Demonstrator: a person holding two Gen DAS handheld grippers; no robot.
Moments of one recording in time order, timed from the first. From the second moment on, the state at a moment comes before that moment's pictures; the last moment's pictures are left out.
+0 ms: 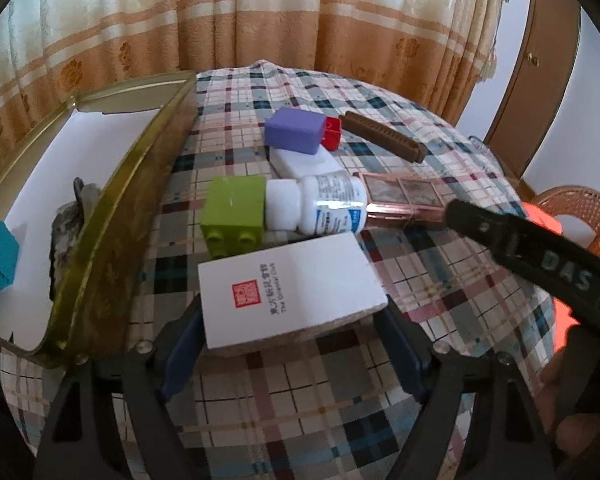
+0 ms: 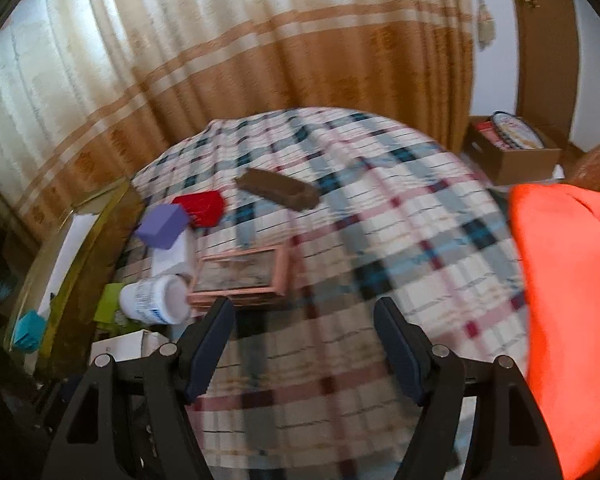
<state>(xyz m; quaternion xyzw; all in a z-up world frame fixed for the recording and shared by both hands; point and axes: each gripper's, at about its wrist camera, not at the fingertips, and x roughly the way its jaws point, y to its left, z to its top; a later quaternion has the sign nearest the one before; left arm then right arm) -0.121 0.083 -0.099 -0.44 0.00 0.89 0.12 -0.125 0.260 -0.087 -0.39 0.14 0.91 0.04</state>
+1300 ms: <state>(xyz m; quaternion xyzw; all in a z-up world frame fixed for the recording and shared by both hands) -0.118 0.075 -0.099 -0.43 -0.03 0.89 0.13 -0.199 0.219 -0.097 -0.44 0.08 0.89 -0.06</state>
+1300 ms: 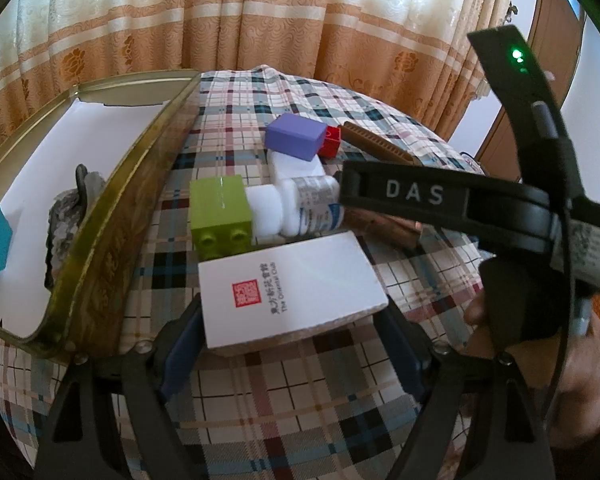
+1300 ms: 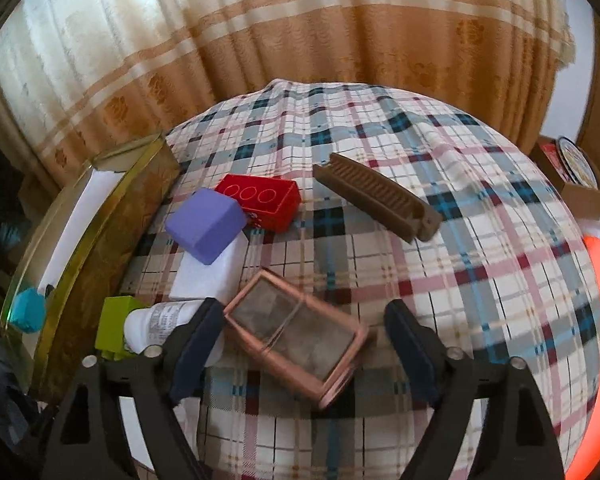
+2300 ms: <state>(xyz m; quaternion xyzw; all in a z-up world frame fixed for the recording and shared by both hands) -0.098 0.086 -0.080 -0.36 0.02 0.92 0.12 -0.158 0.265 -0.082 -0.37 0.14 0.92 -0.02</state>
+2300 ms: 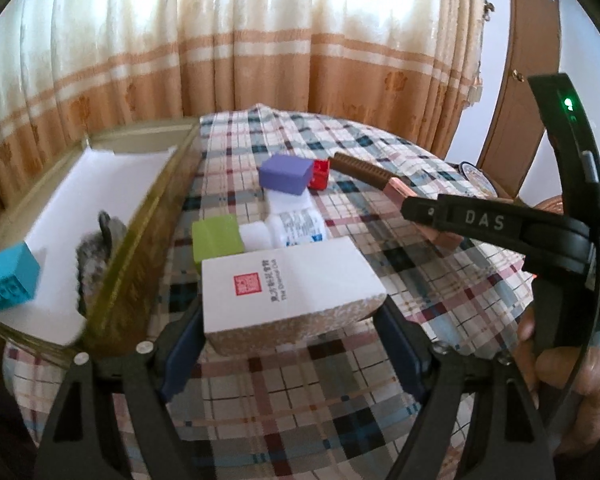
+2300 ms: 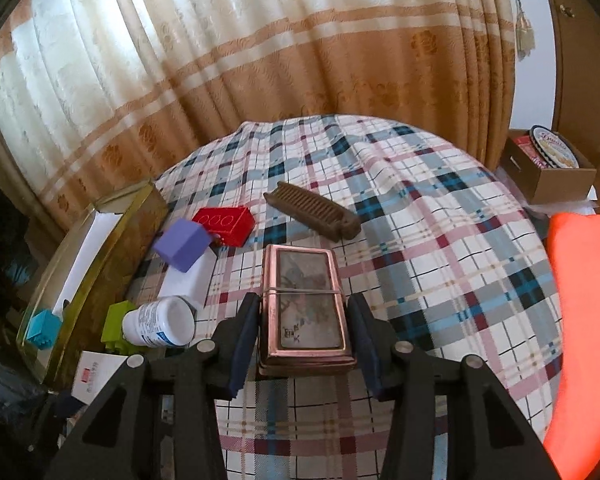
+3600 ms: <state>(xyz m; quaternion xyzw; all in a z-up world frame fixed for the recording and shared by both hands) -0.137 -0.061 -0.041 -0.31 -0.06 0.95 -0.06 -0.151 0.135 -0.020 -0.26 0.06 0.96 -0.08</state>
